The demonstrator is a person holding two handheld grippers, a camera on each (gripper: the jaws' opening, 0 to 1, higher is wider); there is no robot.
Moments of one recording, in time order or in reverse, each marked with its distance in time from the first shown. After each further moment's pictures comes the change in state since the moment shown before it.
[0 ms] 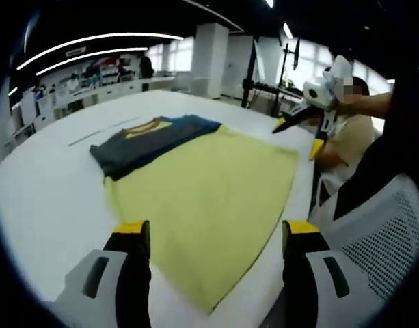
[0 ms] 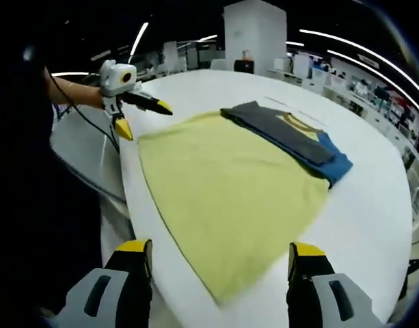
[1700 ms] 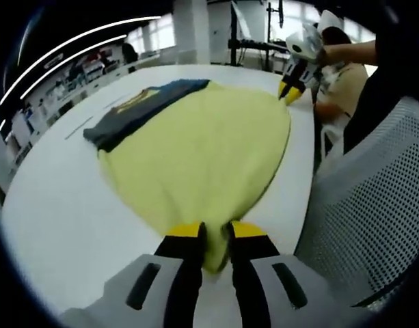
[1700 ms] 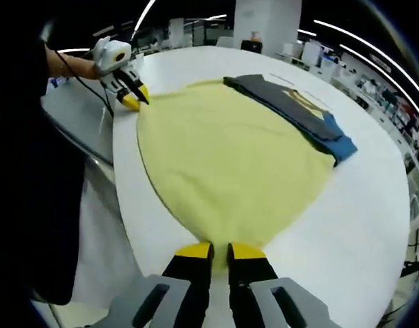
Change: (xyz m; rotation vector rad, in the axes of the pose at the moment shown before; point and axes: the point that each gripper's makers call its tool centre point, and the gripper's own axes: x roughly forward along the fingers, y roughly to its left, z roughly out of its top) left arm 0.003 0.005 -0.047 0.110 0.176 0.050; right arm 0.013 -0.013 -0.034 -0.041 0.117 -0.032
